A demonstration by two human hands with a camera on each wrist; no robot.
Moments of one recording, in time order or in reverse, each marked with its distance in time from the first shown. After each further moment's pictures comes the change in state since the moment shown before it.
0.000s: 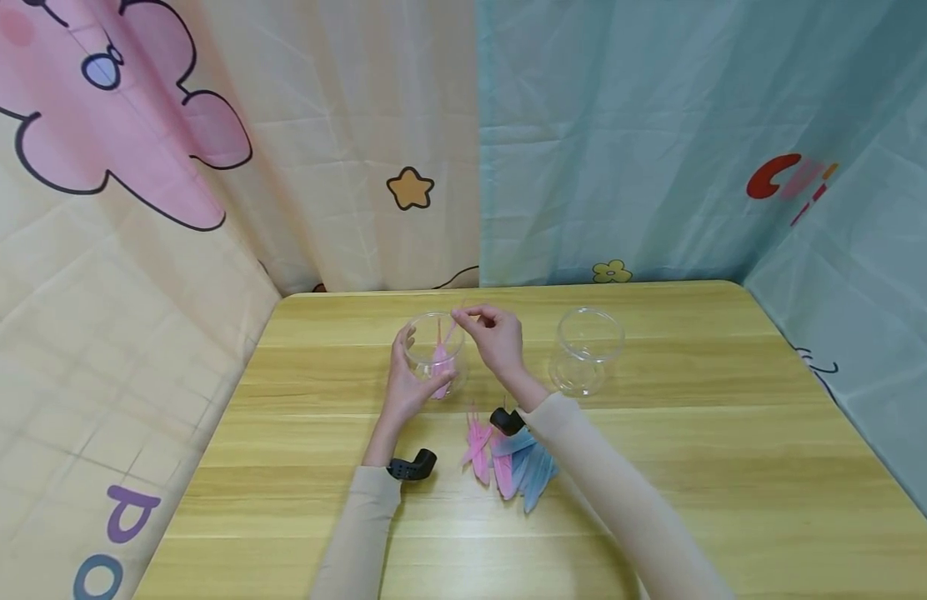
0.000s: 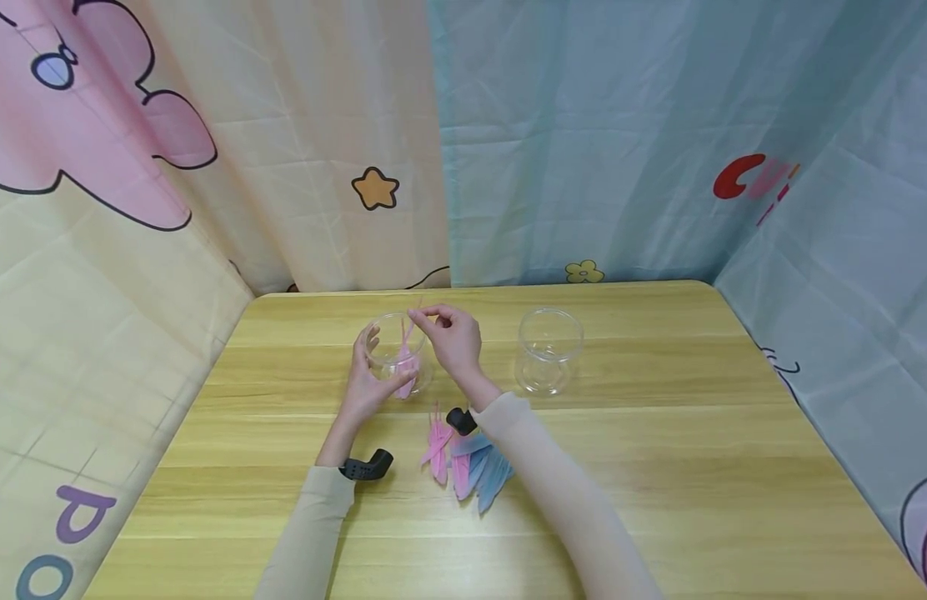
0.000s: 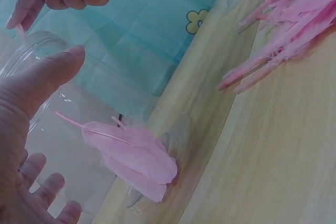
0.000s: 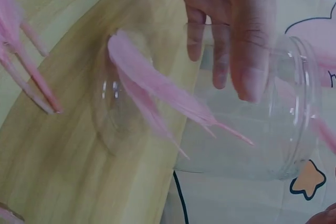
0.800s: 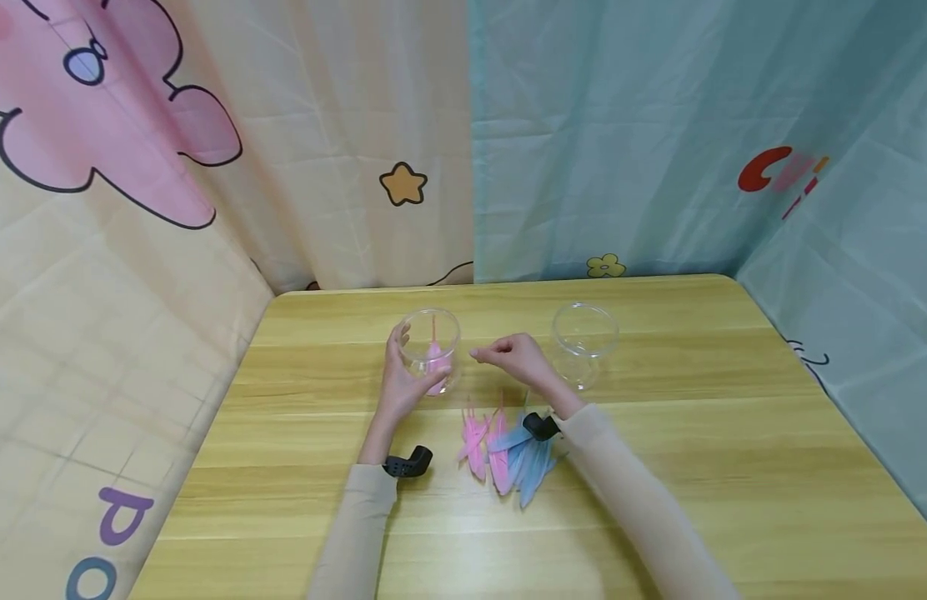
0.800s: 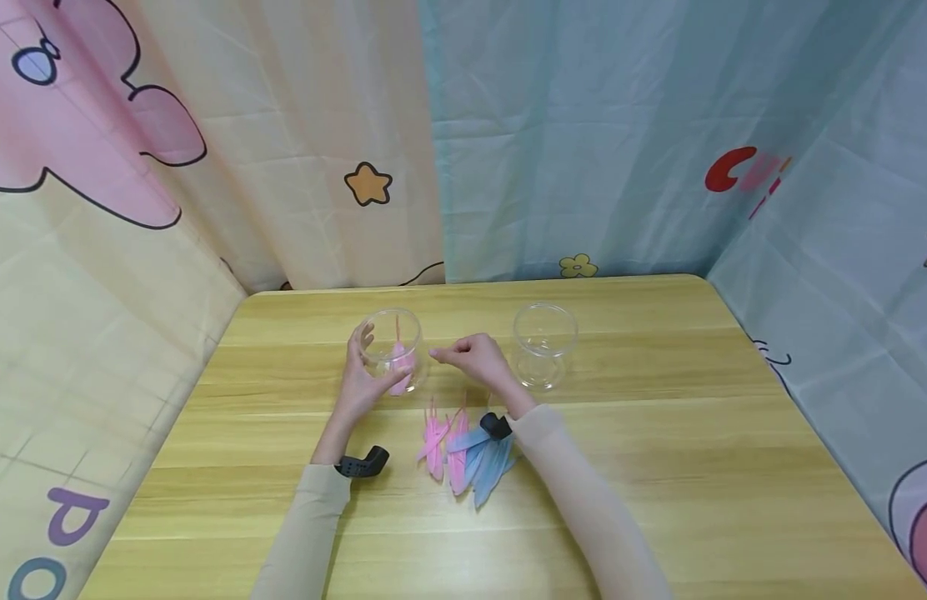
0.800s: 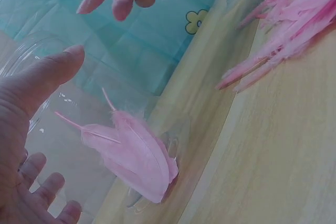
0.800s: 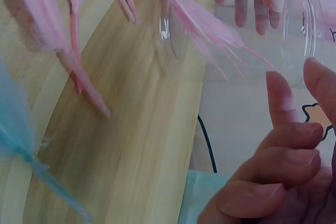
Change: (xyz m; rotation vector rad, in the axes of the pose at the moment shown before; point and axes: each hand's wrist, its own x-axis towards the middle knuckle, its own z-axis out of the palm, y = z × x) left_hand 0.001 -0.002 0.001 -0.005 -0.003 -0.016; right_hand -0.015 0.027 -0.054 -0.315 -0.438 0.317
